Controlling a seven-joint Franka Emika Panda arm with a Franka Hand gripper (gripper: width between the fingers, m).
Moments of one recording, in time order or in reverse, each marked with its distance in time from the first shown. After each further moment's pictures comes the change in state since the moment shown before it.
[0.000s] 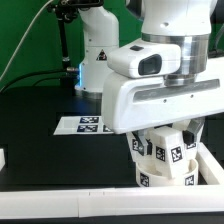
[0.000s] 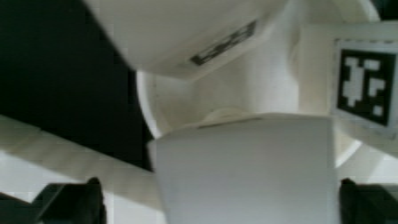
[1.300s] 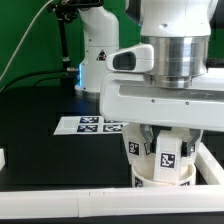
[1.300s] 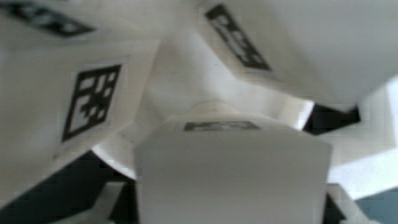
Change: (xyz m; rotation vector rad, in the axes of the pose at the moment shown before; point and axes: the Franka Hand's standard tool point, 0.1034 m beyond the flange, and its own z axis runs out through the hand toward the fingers) arm 0.013 0.004 0.003 0.010 0.056 0.856
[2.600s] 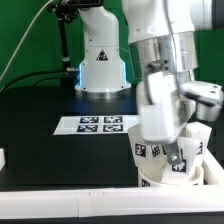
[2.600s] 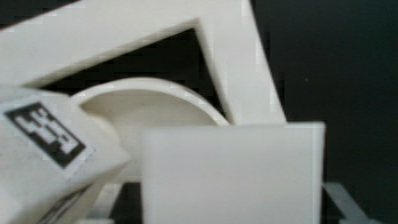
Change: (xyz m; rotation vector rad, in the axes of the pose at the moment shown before) arm 0.001 -0.012 0.002 0.260 -0.091 1.610
